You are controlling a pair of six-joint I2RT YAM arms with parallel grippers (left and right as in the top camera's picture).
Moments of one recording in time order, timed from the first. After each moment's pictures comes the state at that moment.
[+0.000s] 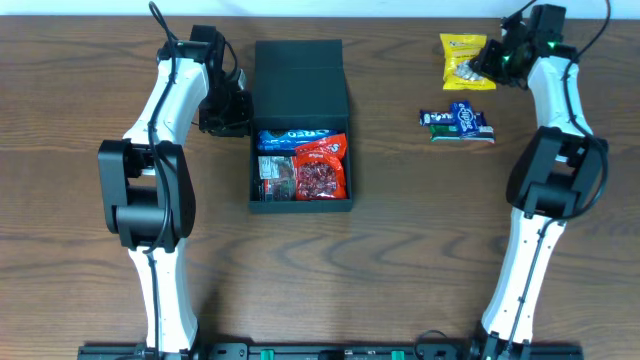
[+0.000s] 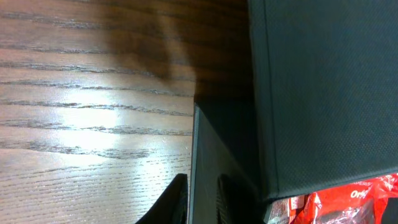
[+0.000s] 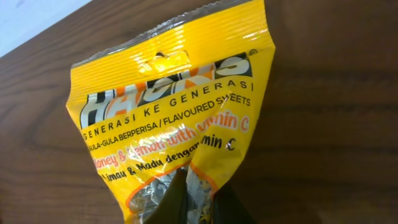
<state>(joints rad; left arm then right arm) -0.08 2.25 1.88 -1.16 0.30 -0.15 -0.22 2.66 2.36 -0.76 -0.42 0.19</state>
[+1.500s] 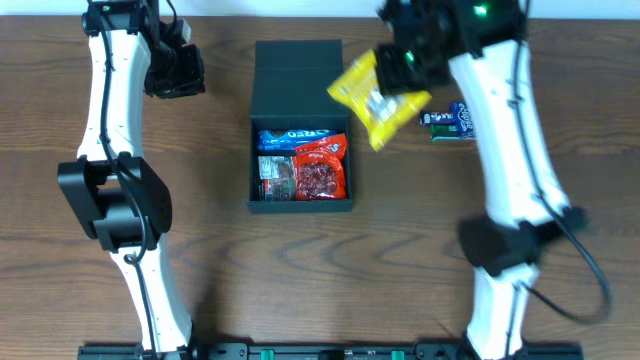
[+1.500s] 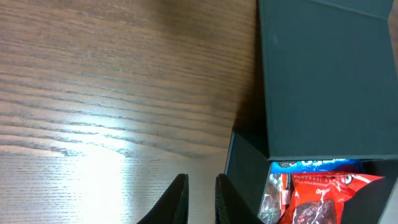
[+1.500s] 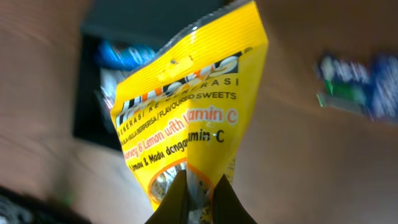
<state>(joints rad) 0.08 2.25 2.24 -1.35 0.28 -0.11 0.32 2.04 2.43 -1.65 -0.16 0.15</state>
